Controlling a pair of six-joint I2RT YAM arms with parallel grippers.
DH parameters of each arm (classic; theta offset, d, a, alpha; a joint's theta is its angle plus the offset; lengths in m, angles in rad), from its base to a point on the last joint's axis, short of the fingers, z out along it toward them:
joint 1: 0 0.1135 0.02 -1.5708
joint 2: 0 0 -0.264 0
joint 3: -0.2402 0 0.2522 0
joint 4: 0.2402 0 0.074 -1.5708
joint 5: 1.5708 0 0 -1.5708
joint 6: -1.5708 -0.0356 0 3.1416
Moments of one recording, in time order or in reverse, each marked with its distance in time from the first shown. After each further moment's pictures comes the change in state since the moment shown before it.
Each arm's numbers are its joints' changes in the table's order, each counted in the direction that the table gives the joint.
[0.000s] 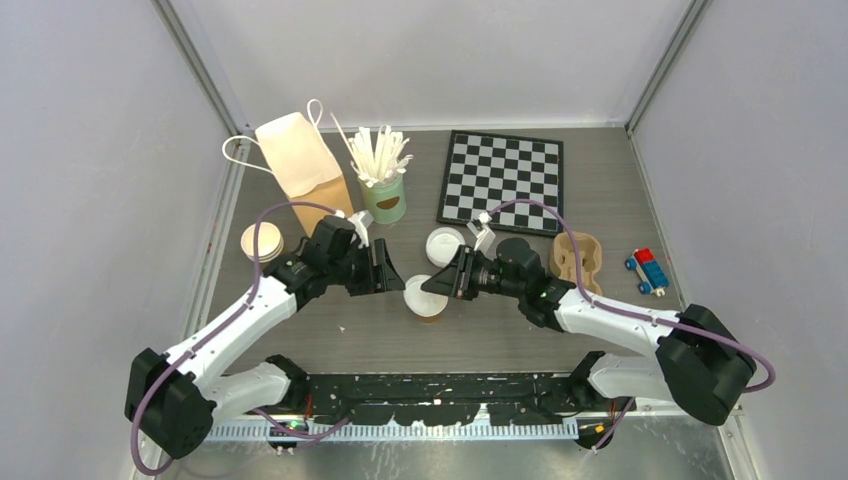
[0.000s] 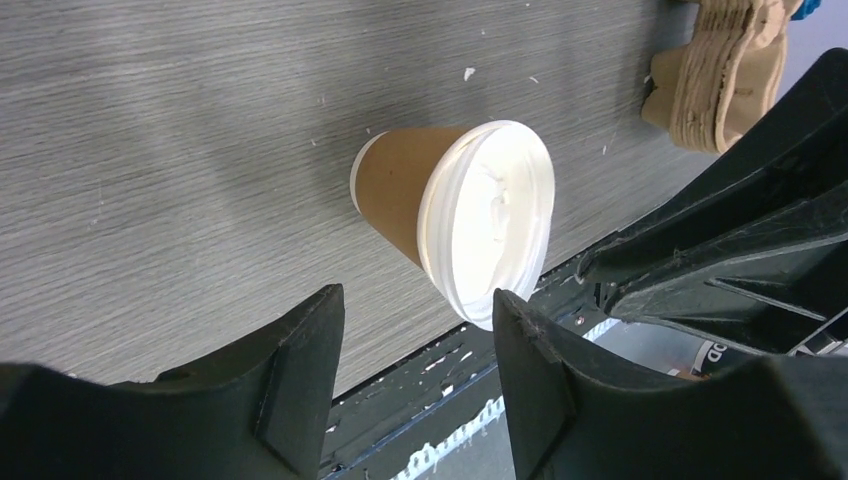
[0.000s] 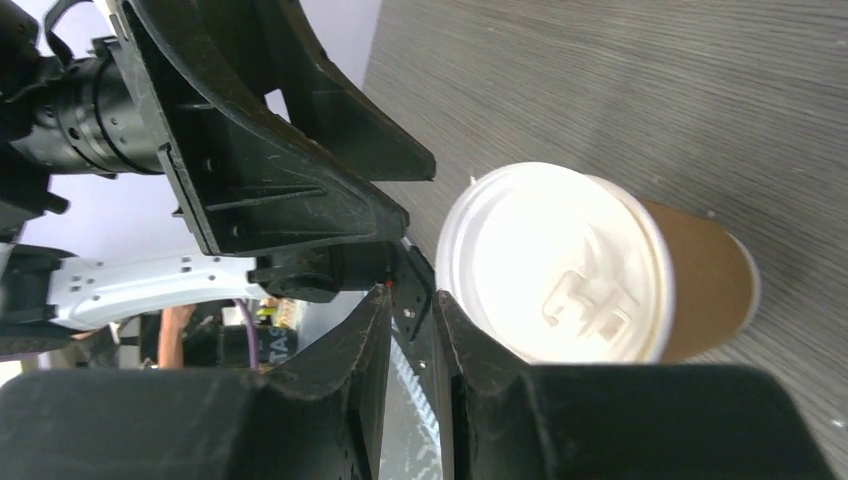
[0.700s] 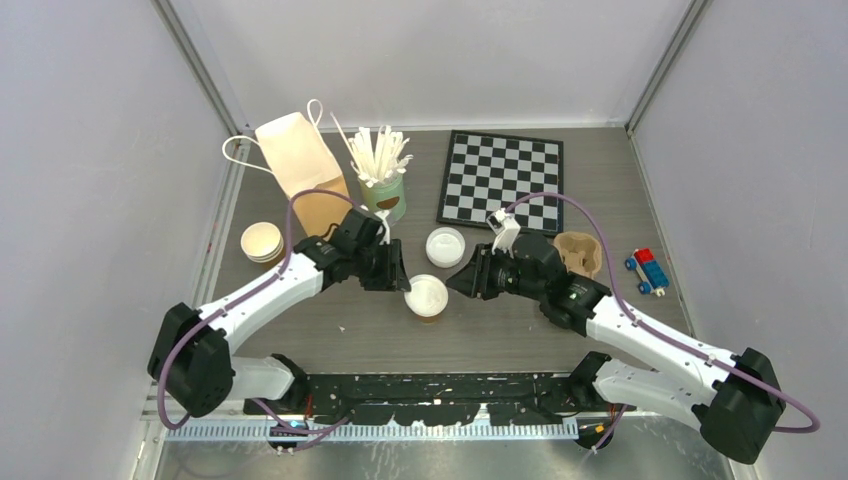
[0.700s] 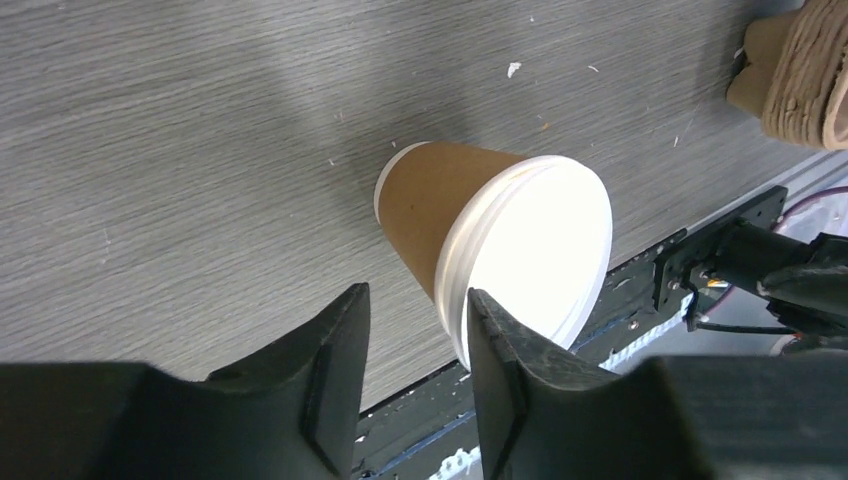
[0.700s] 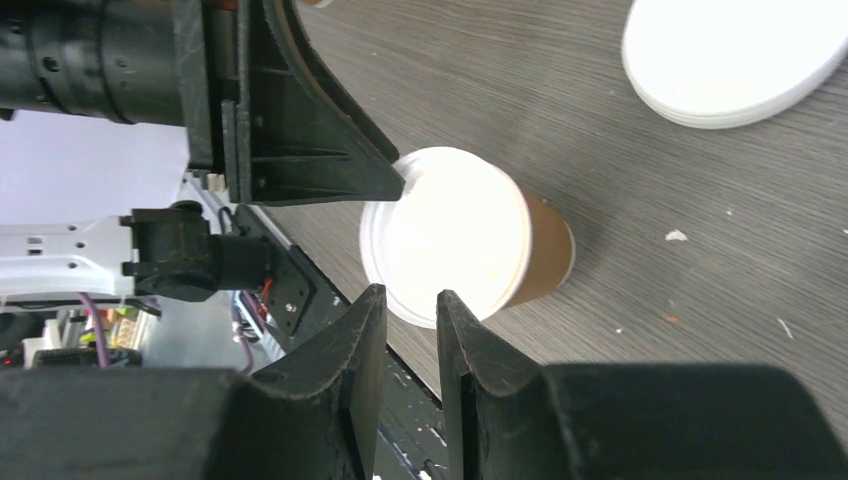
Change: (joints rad) left arm -0.048 0.213 -0.084 0.010 -0.034 -0.062; right arm -0.005 -0.248 -0.111 0.491 0.187 0.313
